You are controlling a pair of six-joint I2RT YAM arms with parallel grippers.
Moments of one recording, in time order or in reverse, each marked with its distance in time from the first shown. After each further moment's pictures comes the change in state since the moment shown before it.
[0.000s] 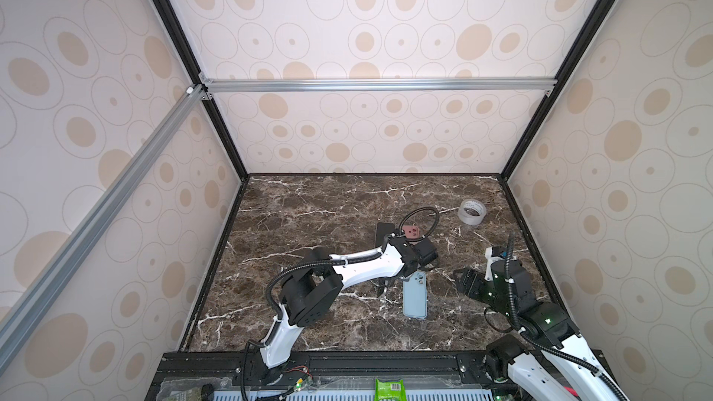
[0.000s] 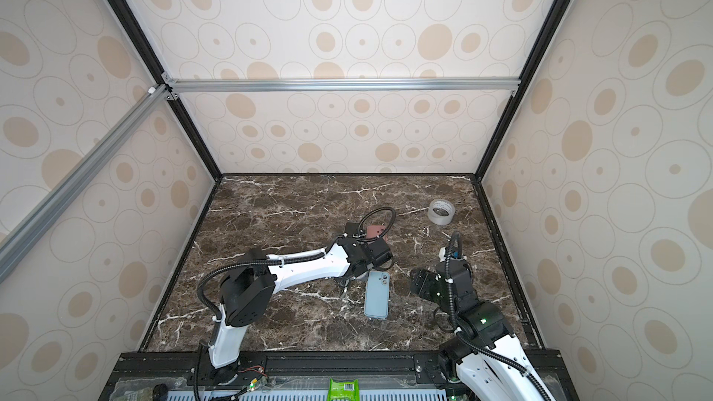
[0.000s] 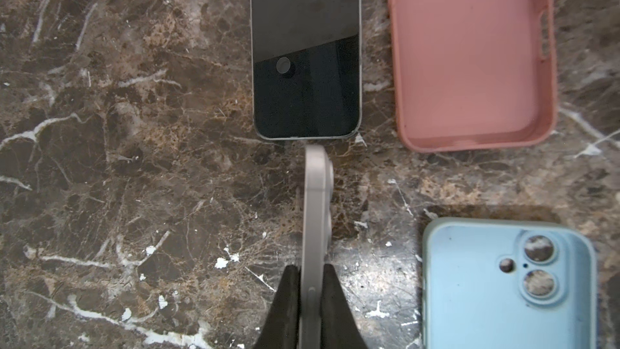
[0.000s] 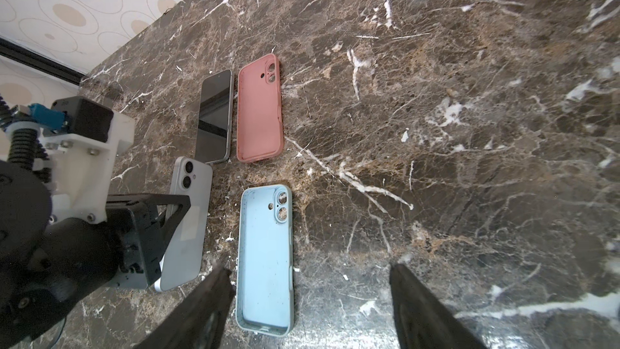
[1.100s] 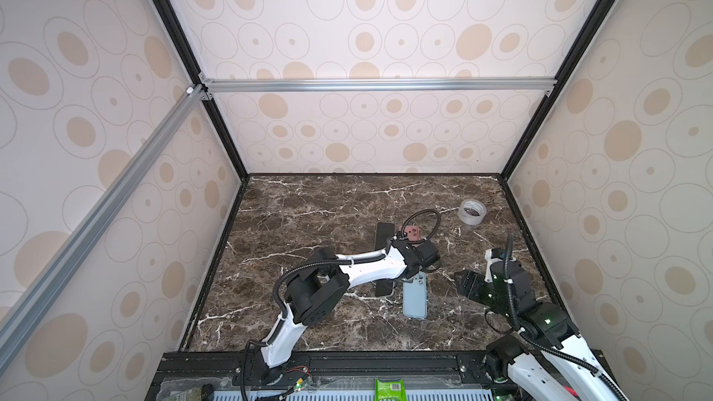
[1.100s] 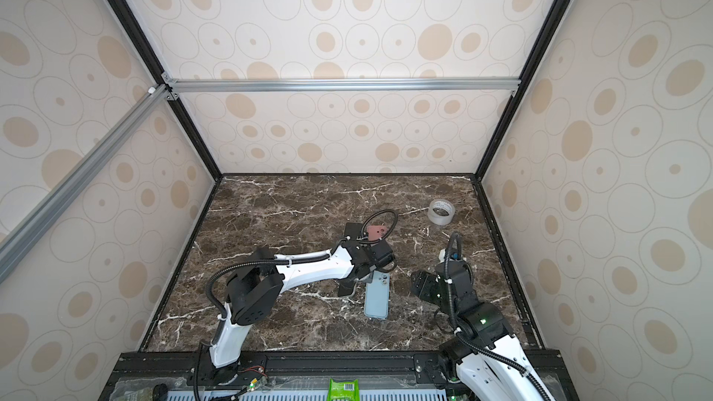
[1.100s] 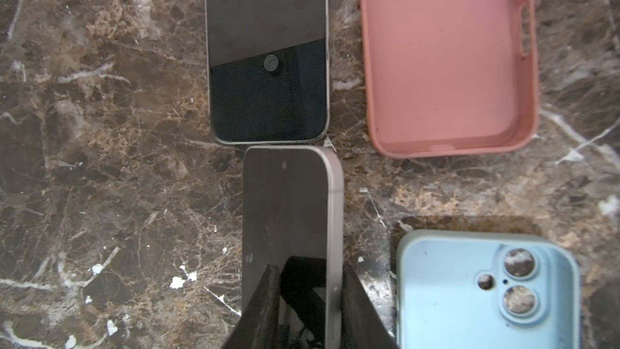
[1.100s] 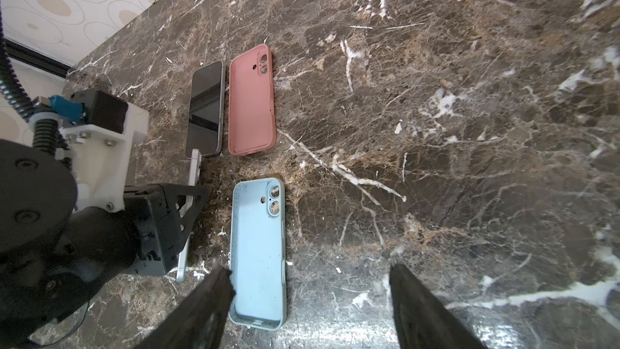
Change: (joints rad) left arm -0.004 0.042 -0.005 0.072 0.032 -0.006; right arm 0.000 -0.002 -0.006 -0.023 0.002 -0.003
